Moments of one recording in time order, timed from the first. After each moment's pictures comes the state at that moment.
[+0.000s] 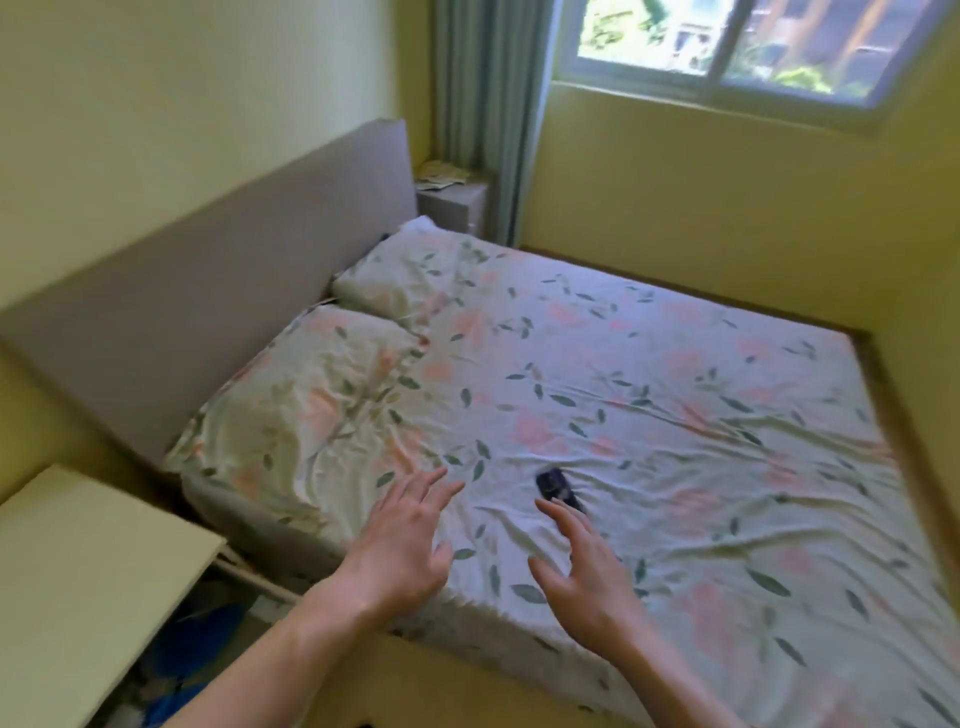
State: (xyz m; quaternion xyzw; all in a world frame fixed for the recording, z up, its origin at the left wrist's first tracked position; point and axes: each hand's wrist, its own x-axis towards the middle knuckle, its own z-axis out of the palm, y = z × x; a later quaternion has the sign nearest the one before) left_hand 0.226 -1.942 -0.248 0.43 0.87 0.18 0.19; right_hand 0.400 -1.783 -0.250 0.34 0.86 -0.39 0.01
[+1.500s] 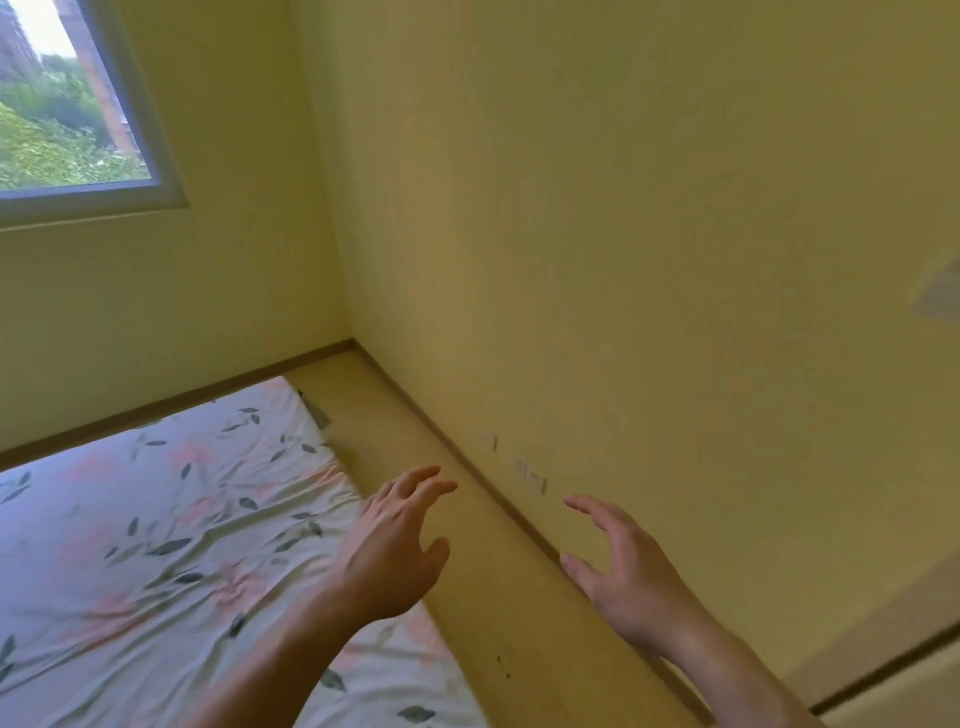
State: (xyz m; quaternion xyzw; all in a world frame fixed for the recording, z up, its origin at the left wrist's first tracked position) left_hand 0.969 -1.187 -0.185 0.79 0.56 0.16 0.18; right_hand 1.240 -1.249 -0.176 0.67 0.62 -0.32 -0.25
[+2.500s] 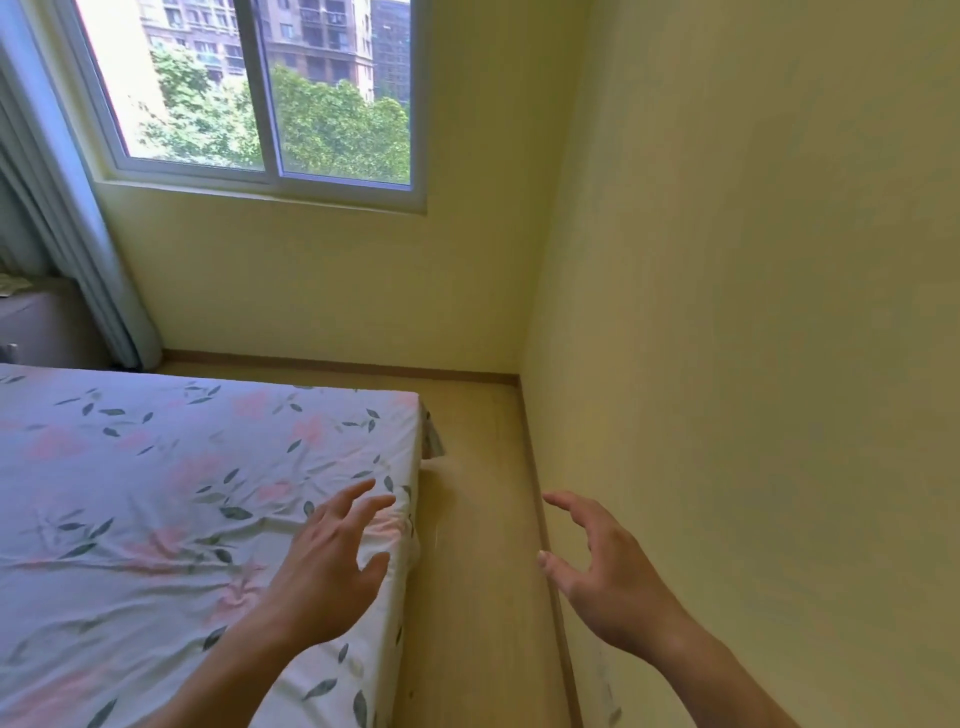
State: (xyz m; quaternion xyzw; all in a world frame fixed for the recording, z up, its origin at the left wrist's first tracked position) left_hand 0.993 -0.915 -0.198 0.53 0.81 0.24 0.11; right_hand 1.269 -0.778 -0.141 0.41 0.83 -0.34 -0.15
